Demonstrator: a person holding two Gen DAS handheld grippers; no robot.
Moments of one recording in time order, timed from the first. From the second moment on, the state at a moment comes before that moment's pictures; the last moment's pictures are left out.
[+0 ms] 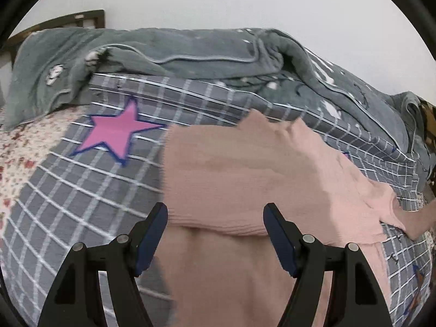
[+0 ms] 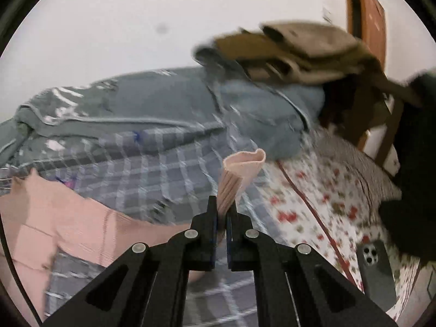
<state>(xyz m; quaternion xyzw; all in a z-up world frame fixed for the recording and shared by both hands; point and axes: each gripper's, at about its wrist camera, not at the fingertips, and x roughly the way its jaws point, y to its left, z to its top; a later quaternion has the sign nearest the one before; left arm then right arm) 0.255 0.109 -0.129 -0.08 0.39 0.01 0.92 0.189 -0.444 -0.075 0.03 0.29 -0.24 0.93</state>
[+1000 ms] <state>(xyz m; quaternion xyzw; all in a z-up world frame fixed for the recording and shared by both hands) 0.209 0.284 -0.159 -0.15 0.39 0.08 0.91 0.329 0.029 -0.142 -0.06 0.38 0.17 0.91</state>
